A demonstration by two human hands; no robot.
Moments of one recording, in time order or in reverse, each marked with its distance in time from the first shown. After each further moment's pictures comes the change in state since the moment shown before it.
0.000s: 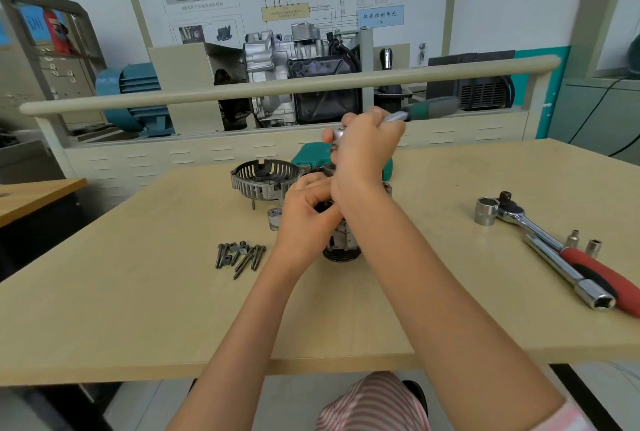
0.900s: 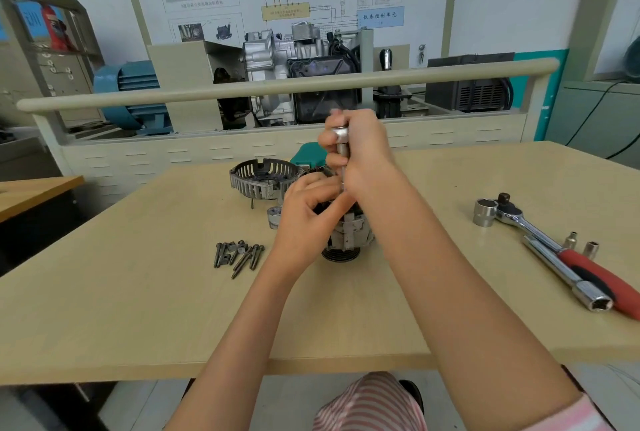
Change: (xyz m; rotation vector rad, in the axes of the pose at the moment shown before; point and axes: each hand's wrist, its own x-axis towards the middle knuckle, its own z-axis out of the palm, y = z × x) left_hand -0.003 0.002 0.000 0.024 -0.009 0.072; right_hand 0.011 -0.010 -0.005 0.032 -0.262 0.358
